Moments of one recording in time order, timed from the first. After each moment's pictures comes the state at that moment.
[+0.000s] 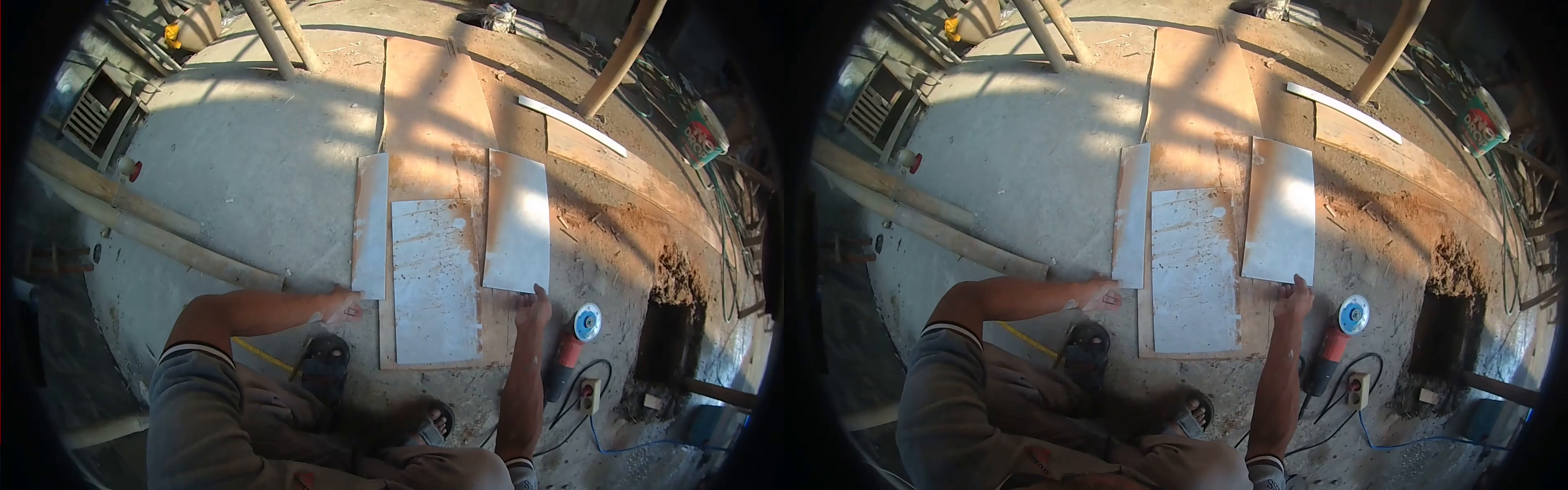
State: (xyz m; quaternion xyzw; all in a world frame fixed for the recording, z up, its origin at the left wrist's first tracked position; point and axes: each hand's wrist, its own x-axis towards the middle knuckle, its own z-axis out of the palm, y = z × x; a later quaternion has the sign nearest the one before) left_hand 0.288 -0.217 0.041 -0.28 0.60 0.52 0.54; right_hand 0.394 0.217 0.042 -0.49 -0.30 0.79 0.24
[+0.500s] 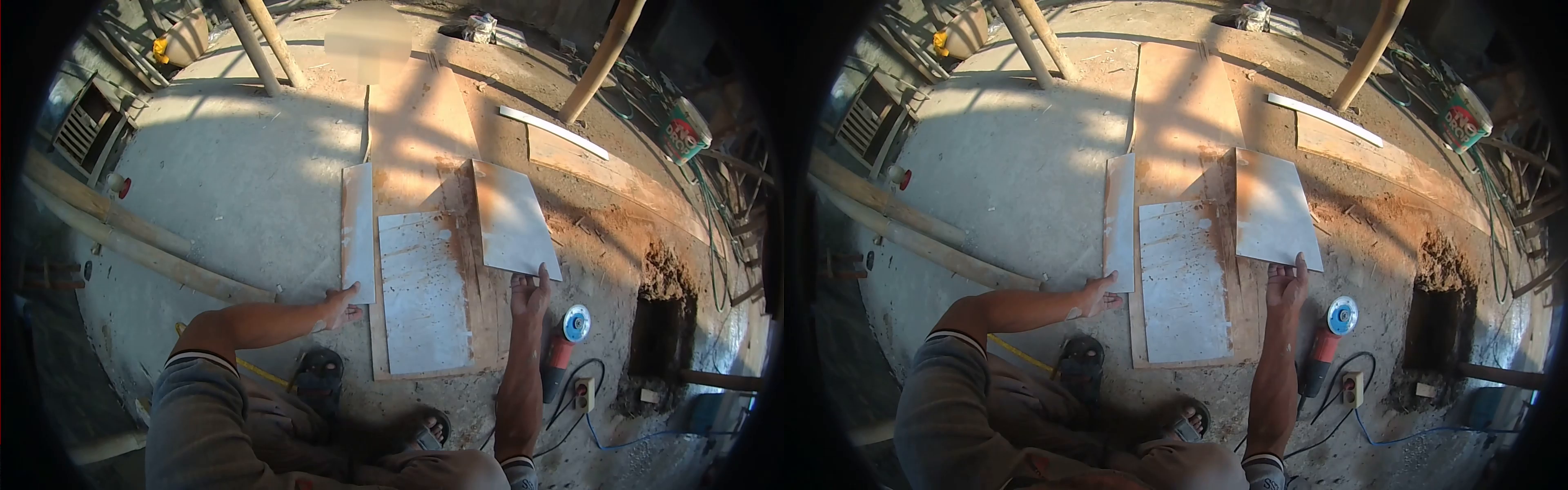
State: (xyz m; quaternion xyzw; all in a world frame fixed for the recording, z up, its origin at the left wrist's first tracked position) left_hand 0.275 -0.191 0.039 -0.30 0.57 0.63 0.43; right_hand 0.358 0.211 0.111 -0.28 -0.19 0.89 0.30
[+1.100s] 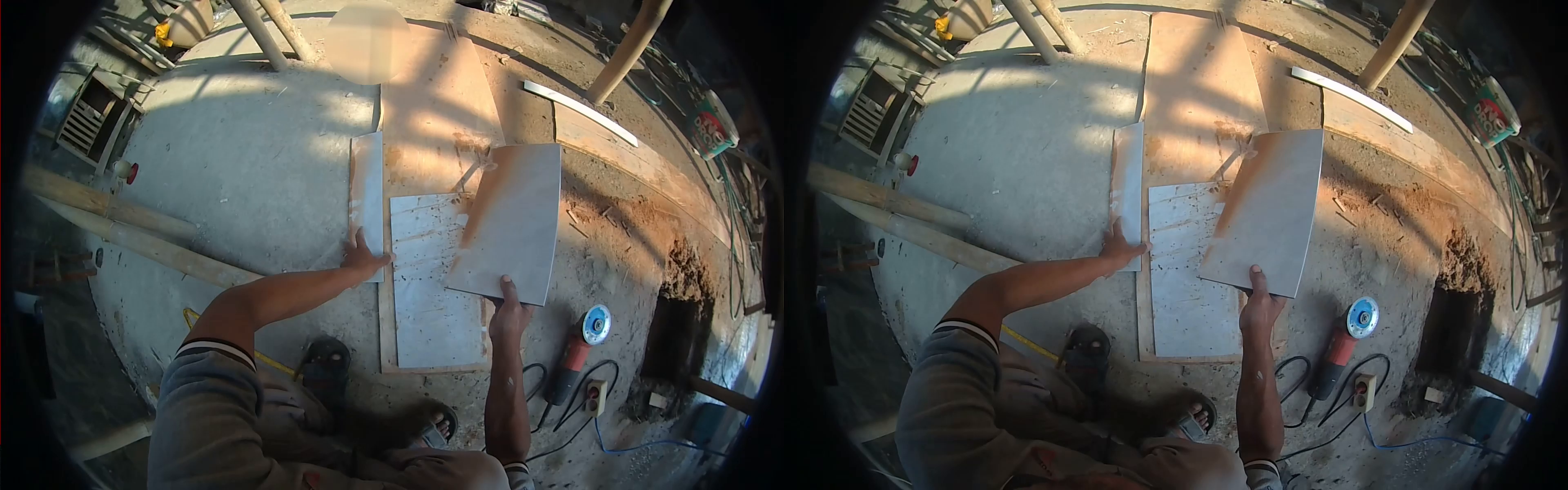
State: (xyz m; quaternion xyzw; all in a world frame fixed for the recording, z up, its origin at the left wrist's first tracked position) left_hand 0.225 -0.134 0.059 -0.08 0.93 0.23 0.26; right_hand 0.368 0.115 0.136 -0.35 -0.44 0.79 0.25
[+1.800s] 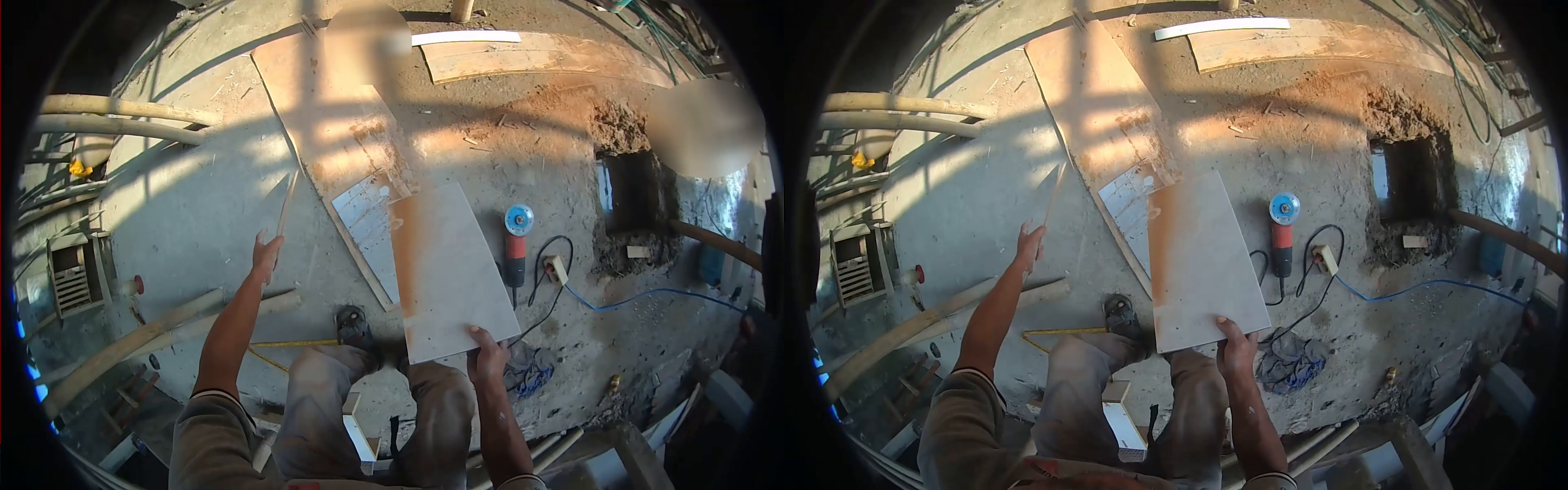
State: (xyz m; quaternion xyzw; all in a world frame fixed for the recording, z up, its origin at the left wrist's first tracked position) left_hand 0.146 -0.162 0.330 -0.17 0.84 0.38 0.35; right_hand 0.522 0.105 0.415 -0.56 -0.21 0.77 0.21
